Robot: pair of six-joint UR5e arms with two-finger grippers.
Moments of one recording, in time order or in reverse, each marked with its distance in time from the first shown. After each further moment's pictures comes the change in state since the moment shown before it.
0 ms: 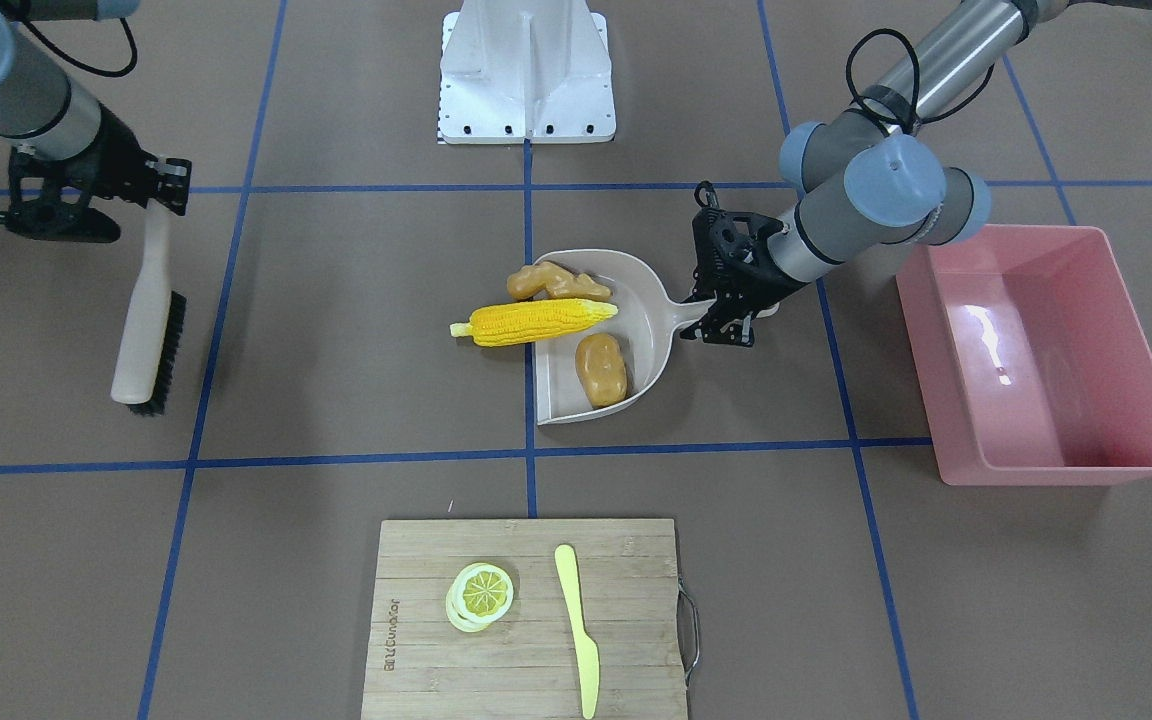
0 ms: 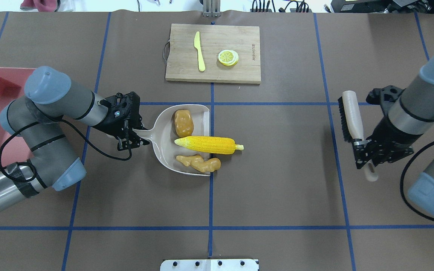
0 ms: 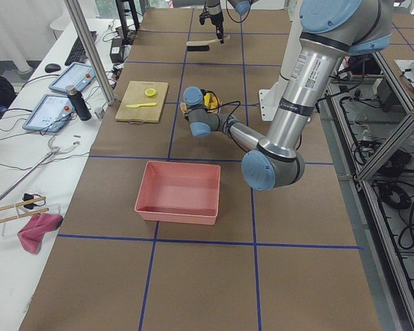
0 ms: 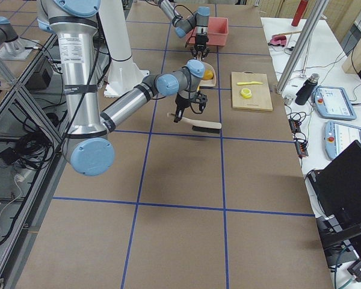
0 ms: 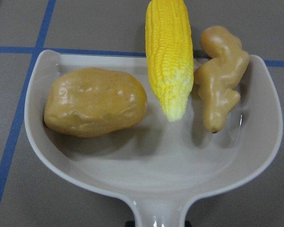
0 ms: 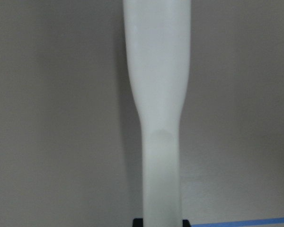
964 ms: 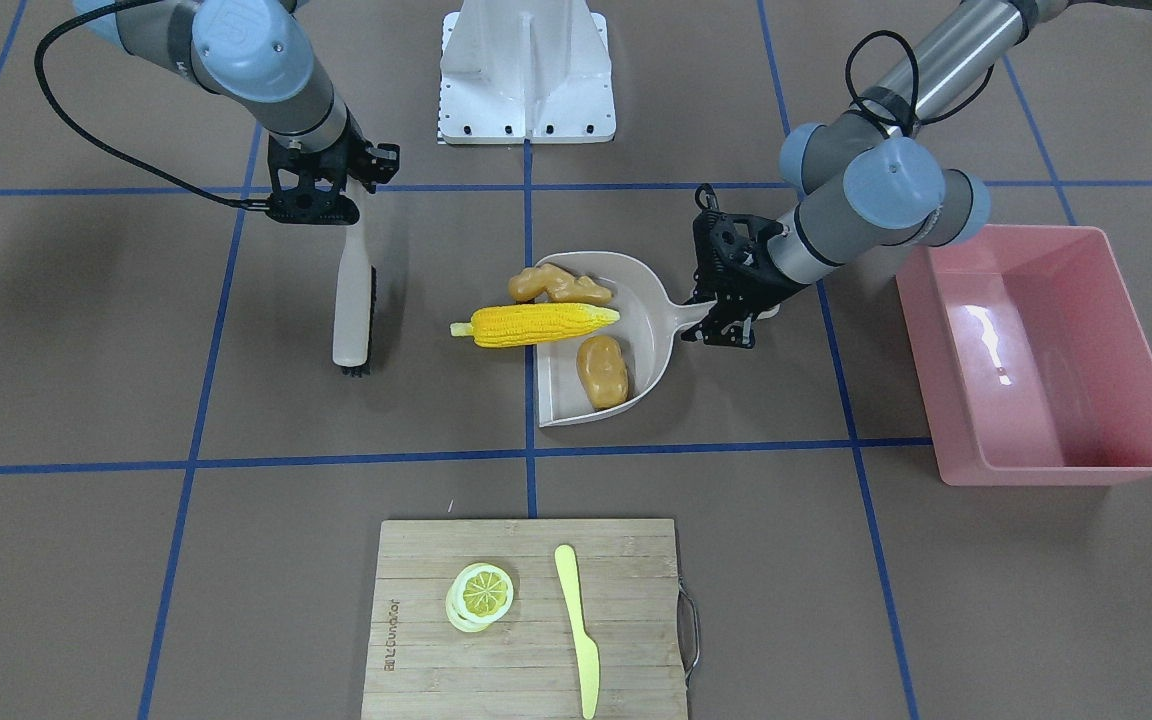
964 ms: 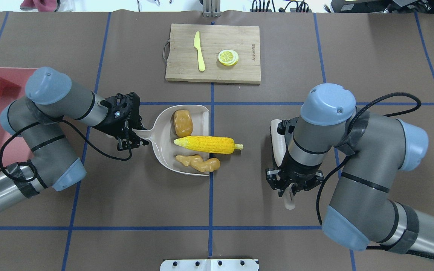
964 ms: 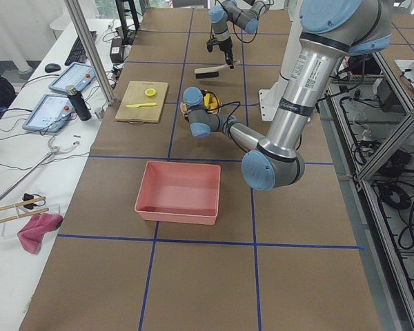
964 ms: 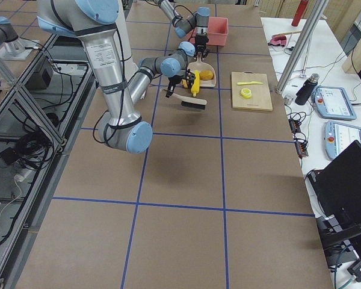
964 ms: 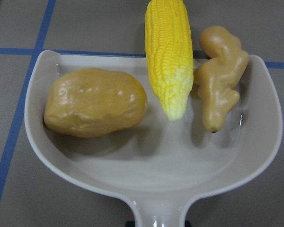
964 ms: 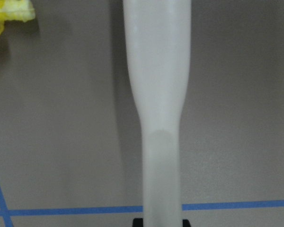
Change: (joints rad) left arm 0.001 0.000 0.008 0.000 0.004 0.001; right arm -0.249 0.278 -0.143 0.017 -0.049 0.218
